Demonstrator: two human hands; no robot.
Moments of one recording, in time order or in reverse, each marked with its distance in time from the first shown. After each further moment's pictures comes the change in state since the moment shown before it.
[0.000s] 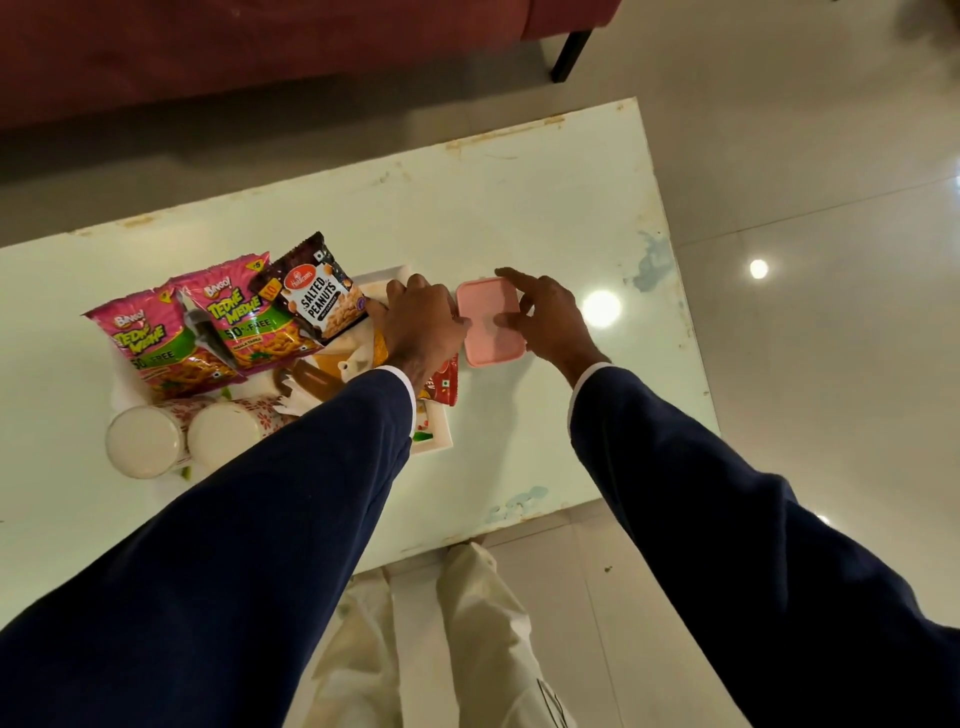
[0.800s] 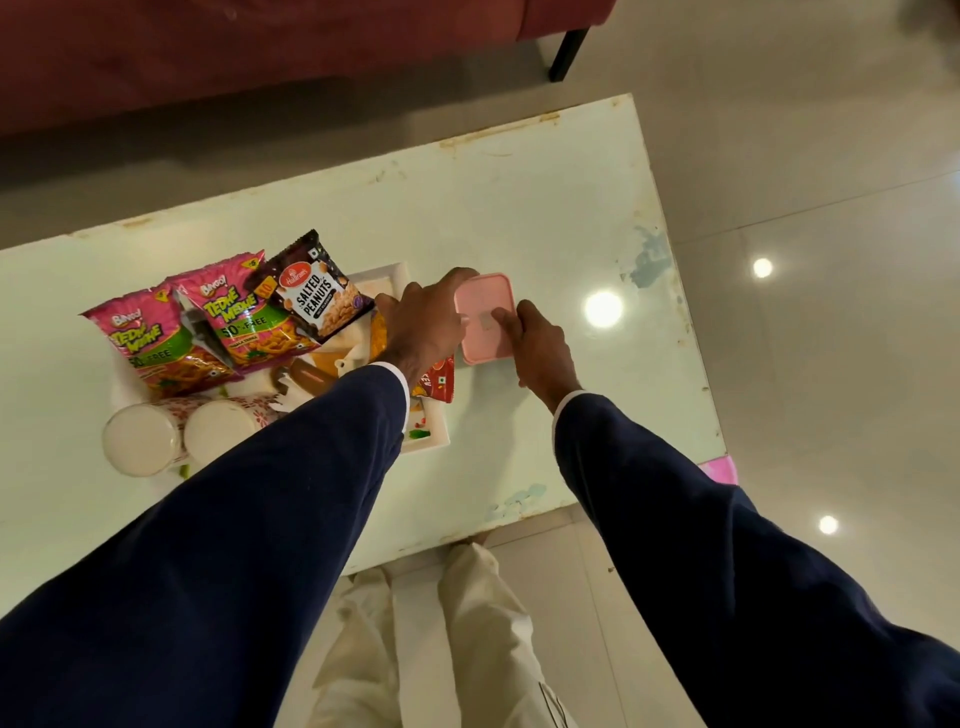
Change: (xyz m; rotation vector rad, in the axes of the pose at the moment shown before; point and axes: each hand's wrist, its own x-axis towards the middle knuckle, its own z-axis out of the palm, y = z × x) left_hand 0.009 -0.003 0.019 -0.121 -0.007 0.144; right_hand -0.028 0.012 0.036 0.139 0.052 0.196
